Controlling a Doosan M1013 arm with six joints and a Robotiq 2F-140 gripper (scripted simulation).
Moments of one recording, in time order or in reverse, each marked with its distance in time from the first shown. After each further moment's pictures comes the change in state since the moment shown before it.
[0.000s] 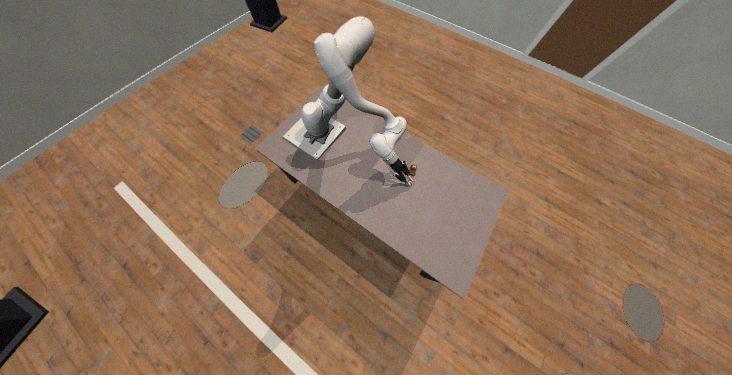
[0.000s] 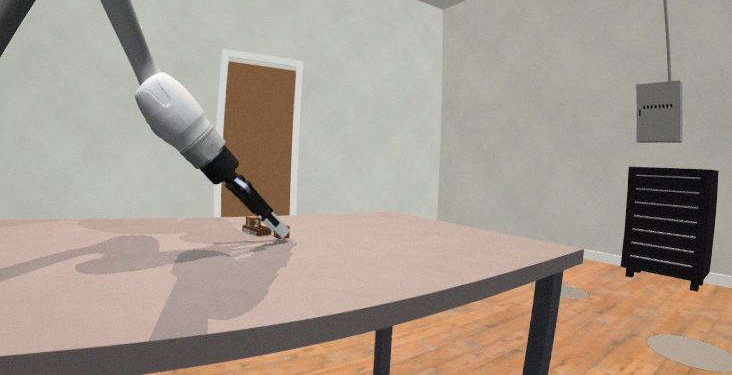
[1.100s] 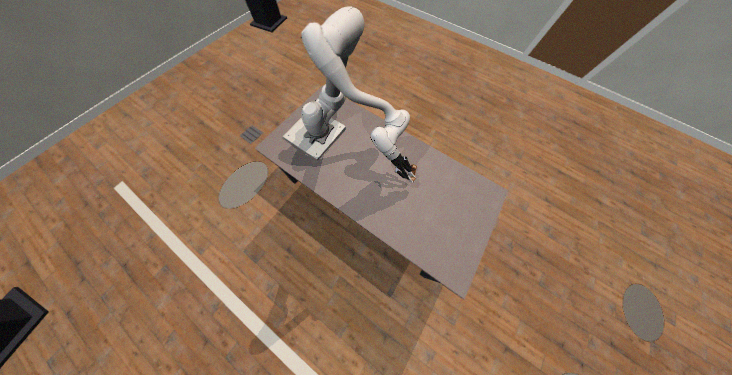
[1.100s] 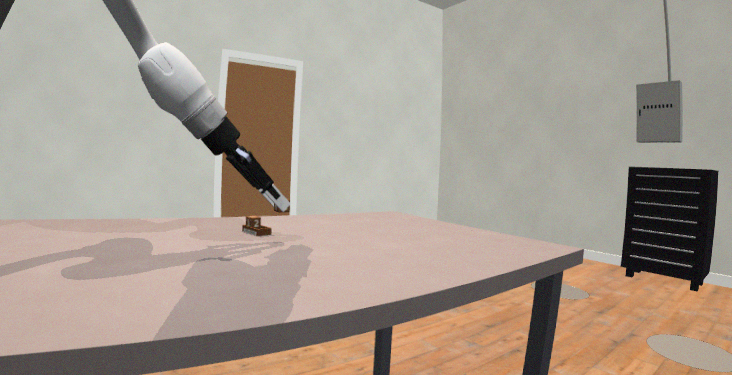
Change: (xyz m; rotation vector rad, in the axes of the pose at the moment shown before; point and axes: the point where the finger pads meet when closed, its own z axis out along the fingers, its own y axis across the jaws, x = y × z) arm 0.045 0.000 -0.044 0.000 -0.001 0.000
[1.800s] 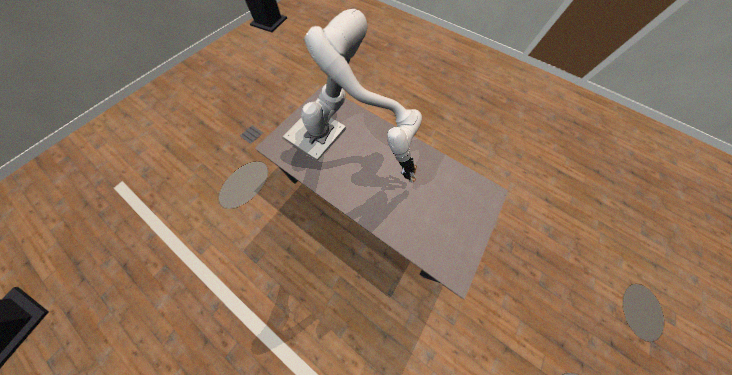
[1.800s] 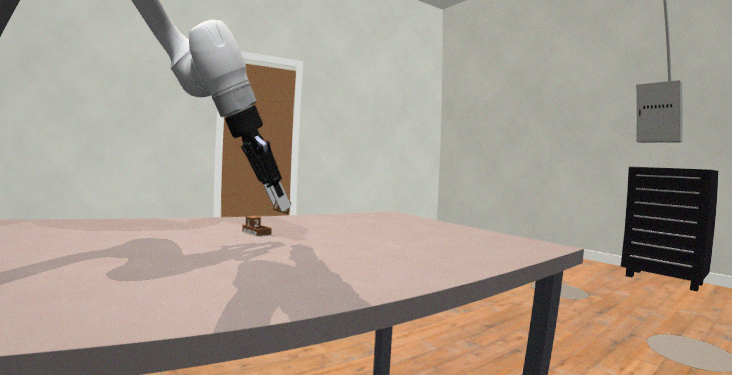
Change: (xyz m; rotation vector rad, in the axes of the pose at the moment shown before) arm 0.007 0.001 0.003 0.000 -0.296 0.000
